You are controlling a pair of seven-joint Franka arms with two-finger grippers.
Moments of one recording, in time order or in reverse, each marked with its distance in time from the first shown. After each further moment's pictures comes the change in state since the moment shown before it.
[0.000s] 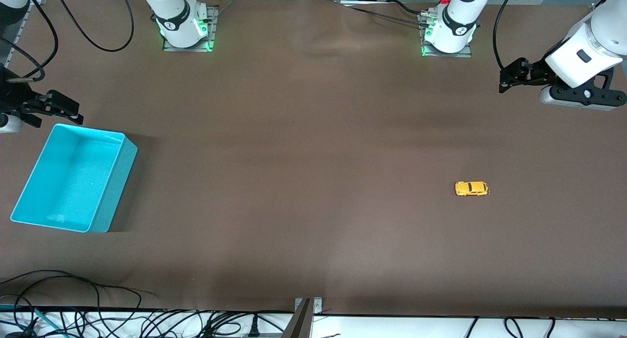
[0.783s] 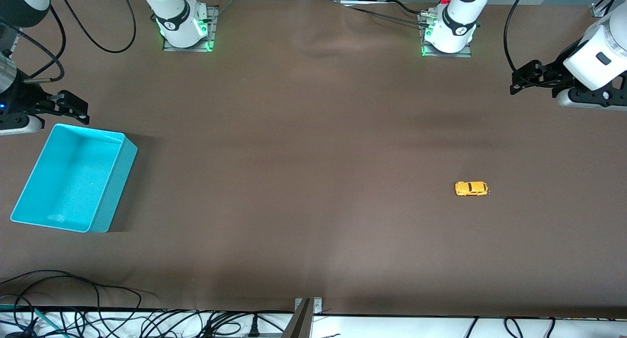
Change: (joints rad) left arm 0.038 0.000 0.010 0.000 -0.001 -0.006 -0.004; right arm 0.015 0.004 0.050 0.007 -0.081 -0.006 -0.002
